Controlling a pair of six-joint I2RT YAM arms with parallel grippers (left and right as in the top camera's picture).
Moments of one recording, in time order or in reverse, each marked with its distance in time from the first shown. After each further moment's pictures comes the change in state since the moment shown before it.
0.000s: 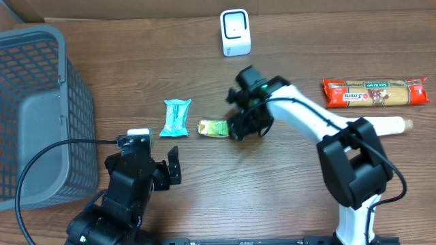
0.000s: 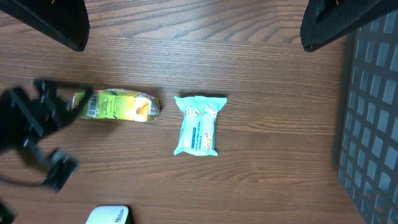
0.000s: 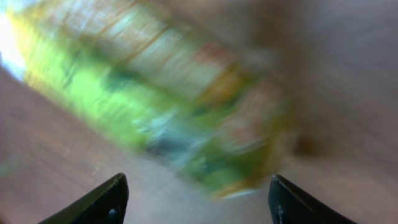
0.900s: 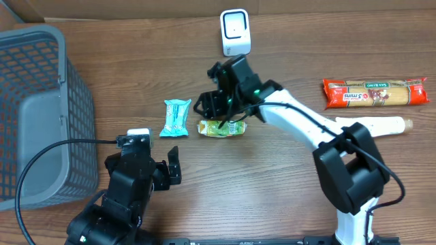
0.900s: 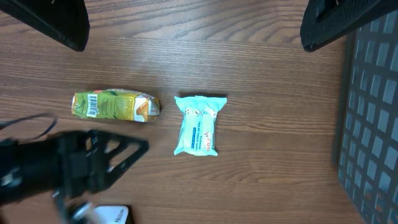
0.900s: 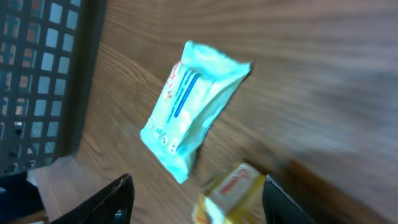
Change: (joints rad) left arm 0.000 0.000 0.000 0.000 0.000 0.000; right arm 0.098 -0.008 0.000 0.468 -0.173 0.420
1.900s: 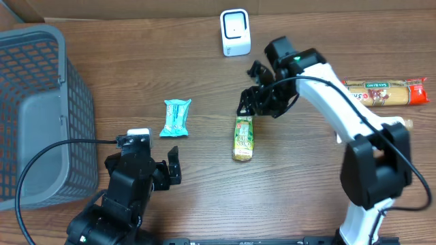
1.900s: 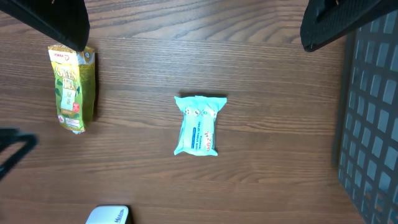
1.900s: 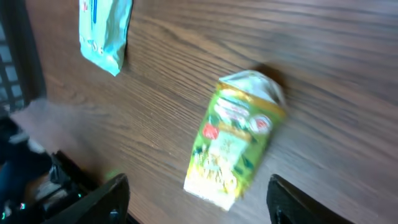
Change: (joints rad) left arm 0.000 0.000 0.000 0.000 0.000 0.000; right arm -0.241 -0.066 0.180 -0.738 -0.032 -0.283
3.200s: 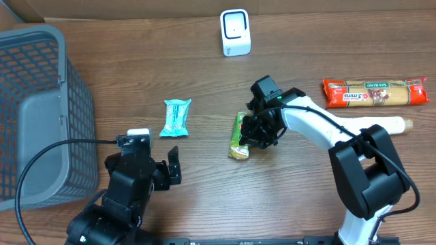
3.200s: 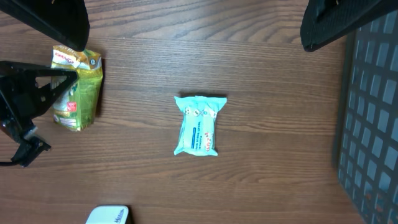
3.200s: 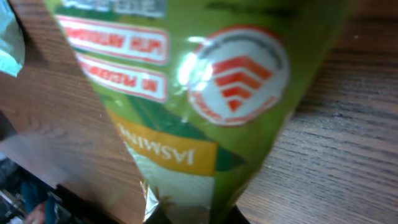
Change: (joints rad) left arm 0.000 0.000 0.000 0.000 0.000 0.000; right arm 0.121 -0.027 -0.396 0.342 0.023 0.404
